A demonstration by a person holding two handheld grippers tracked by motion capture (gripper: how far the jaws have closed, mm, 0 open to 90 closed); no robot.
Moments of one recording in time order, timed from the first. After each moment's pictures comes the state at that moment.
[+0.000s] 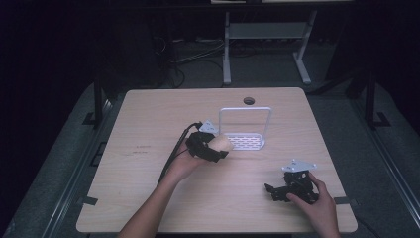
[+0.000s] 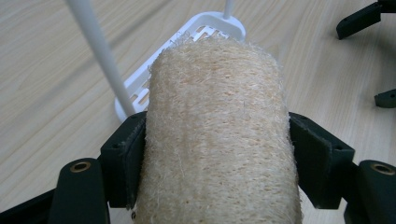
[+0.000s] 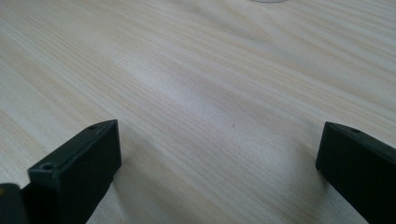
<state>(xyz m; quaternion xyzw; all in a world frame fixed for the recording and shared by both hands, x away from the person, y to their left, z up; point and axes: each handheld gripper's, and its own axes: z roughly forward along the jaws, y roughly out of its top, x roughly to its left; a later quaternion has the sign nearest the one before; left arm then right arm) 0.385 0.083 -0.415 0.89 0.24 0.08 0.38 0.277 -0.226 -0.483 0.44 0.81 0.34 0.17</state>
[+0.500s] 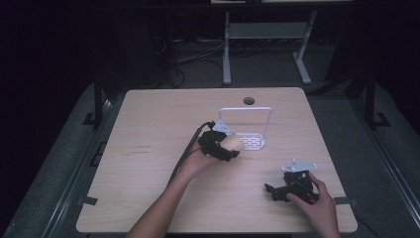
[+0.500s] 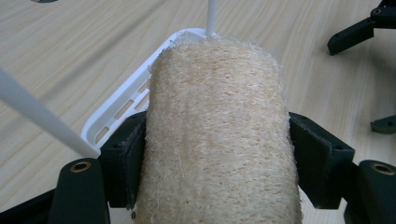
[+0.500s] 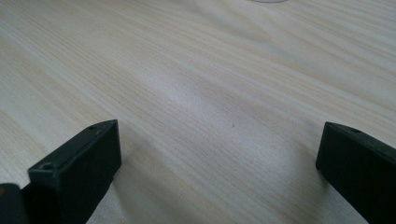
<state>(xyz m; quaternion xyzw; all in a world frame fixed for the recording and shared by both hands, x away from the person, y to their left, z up) 0.391 0.049 -0.419 0.89 0.23 0.07 0.39 0.277 -0.225 -0.483 0.44 0.81 0.34 0.17</state>
